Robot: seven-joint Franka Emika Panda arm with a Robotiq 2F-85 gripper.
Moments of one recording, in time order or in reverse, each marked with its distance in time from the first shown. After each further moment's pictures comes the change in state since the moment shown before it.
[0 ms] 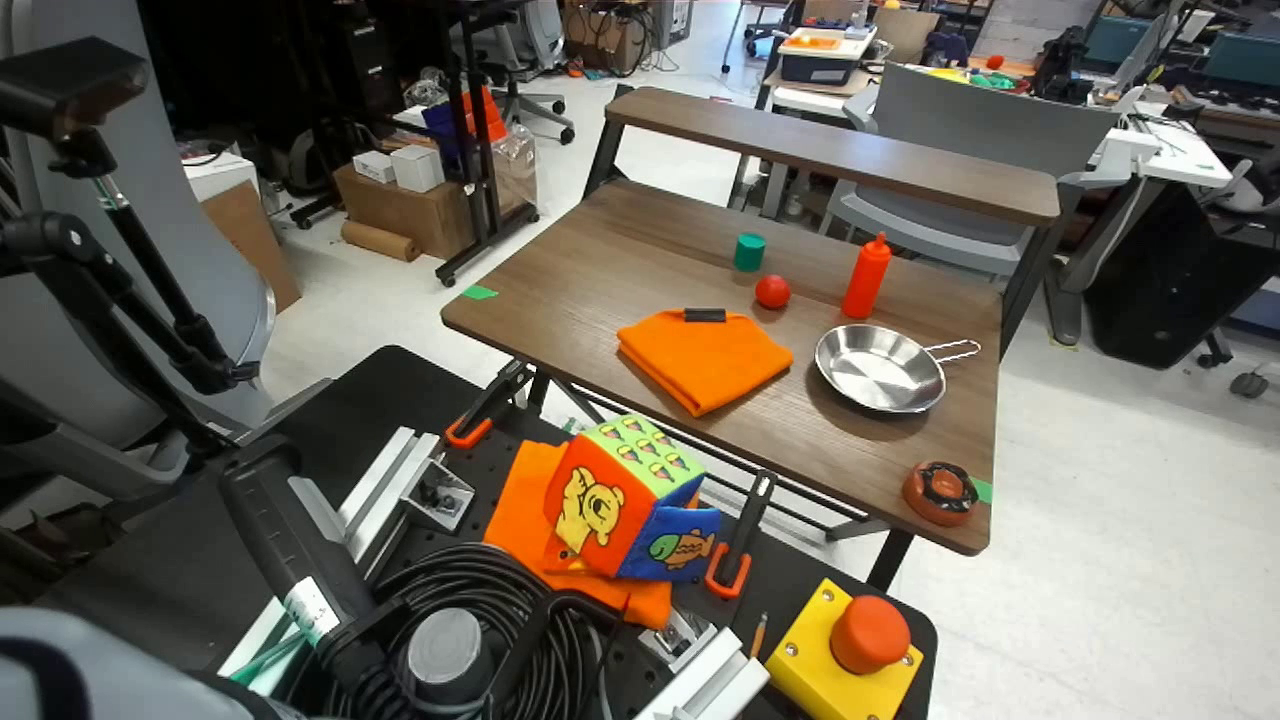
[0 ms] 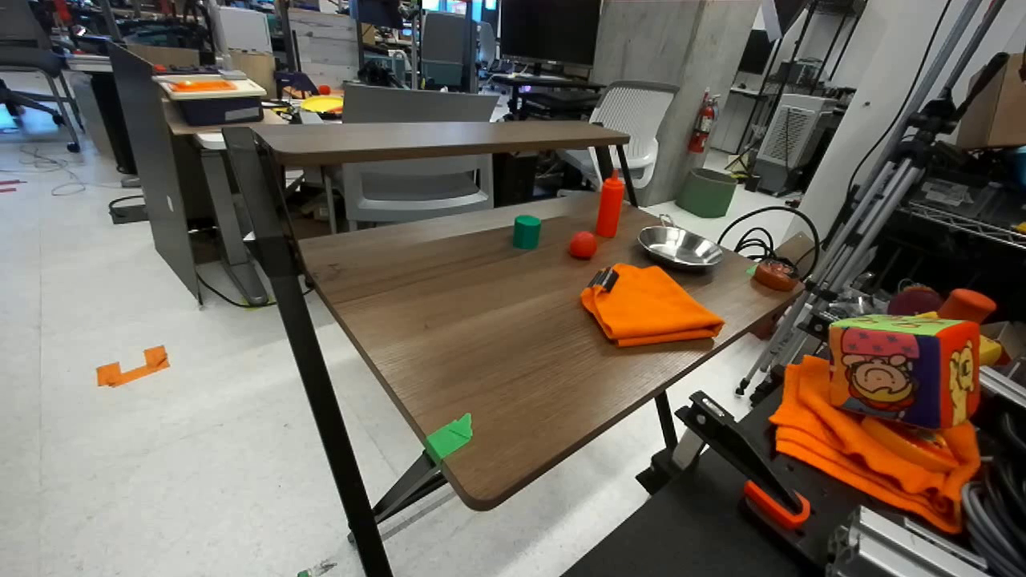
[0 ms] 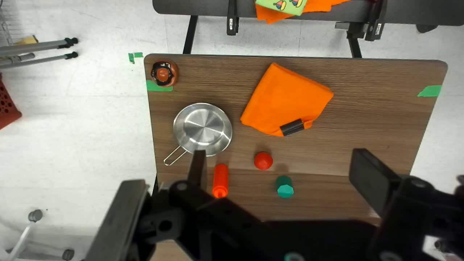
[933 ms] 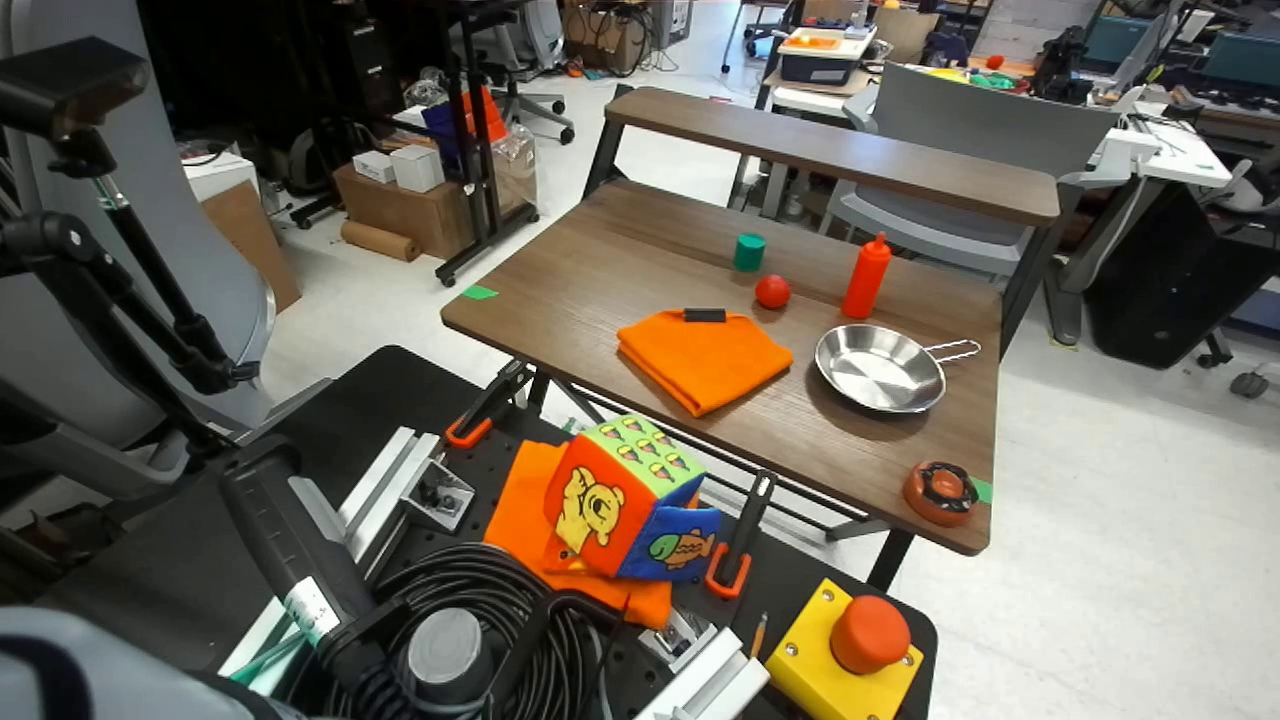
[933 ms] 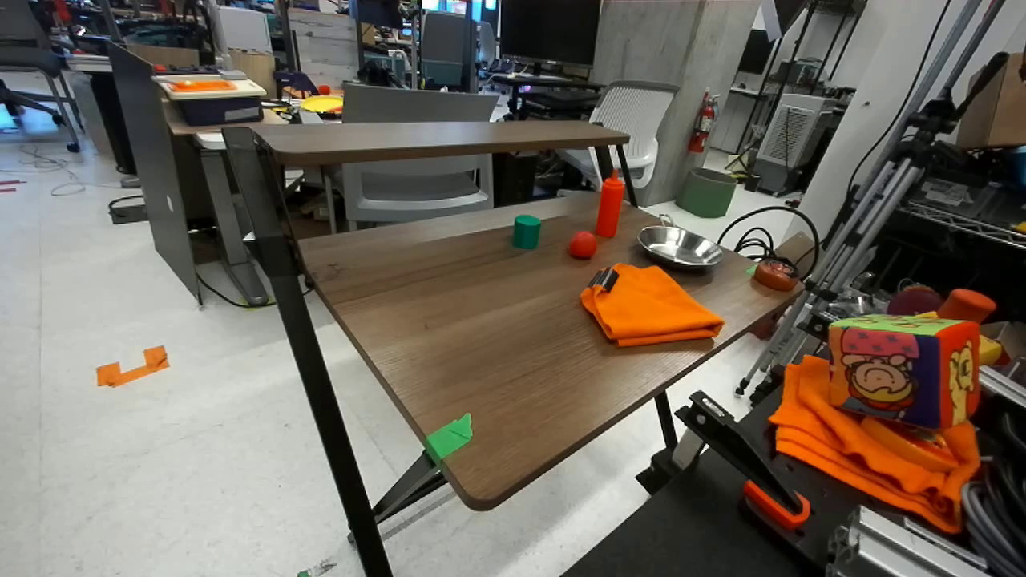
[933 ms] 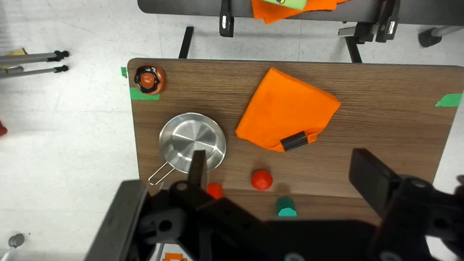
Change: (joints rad) arm 0.007 0.191 0.017 0.001 0.001 0.110 0.030
